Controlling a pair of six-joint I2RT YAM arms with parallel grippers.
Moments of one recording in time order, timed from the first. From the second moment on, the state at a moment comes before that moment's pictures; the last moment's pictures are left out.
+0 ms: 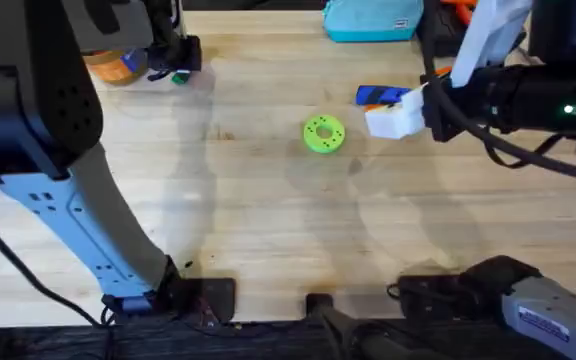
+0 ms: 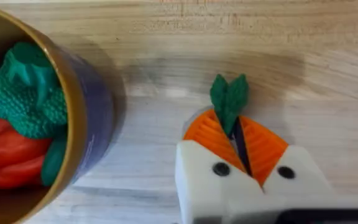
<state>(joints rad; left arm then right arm) 0.05 2.06 1.38 -0.27 -0.06 0.05 0.34 1.01 0.96 -0.75 -0.10 -0.11</state>
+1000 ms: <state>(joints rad) 0.30 1.76 1.38 -0.20 -0.15 -0.13 0.34 1.01 0.96 -0.75 -0.10 -0.11</state>
